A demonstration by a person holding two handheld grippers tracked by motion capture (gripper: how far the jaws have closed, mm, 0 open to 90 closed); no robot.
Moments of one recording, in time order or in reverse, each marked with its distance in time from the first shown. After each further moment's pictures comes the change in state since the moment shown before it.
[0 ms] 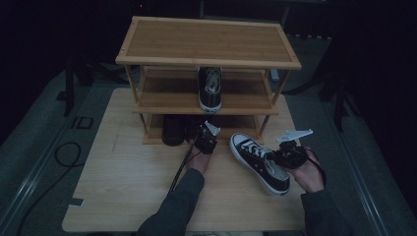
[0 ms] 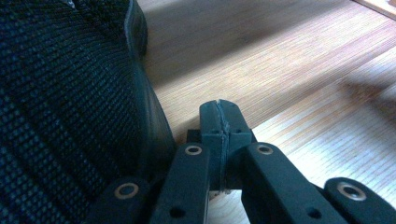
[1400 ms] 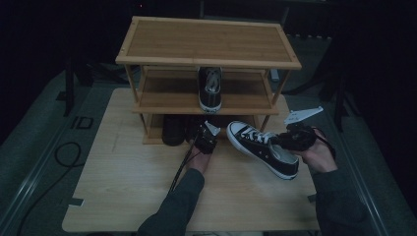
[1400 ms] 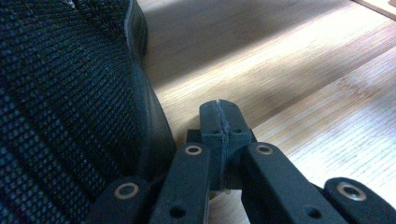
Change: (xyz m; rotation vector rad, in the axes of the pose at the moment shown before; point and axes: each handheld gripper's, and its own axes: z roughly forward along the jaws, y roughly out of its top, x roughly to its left) left arm 0.000 0.000 0.000 -0.004 0.000 -0.005; right arm -0.017 0.051 -0.038 -0.041 0.114 -0.127
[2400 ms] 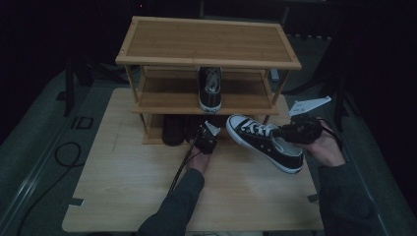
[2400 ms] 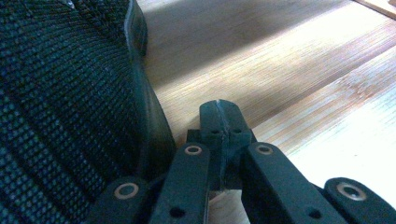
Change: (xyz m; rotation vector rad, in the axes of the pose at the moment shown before) left arm 0.000 0.000 0.001 -0.011 0.003 -0.004; right arm 0.008 0.028 -0.028 -0.033 0.000 -0.049
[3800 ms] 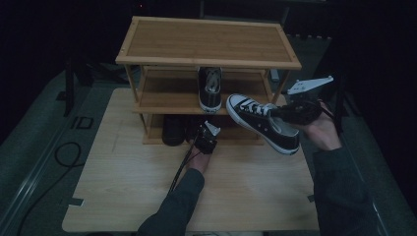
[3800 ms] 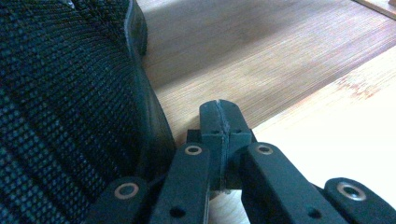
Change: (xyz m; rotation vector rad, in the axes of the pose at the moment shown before) left arm 0.000 0.000 -0.001 0.014 -0.007 0.008; right arm -0.015 0.043 -0.007 -0.059 -0.090 0.036
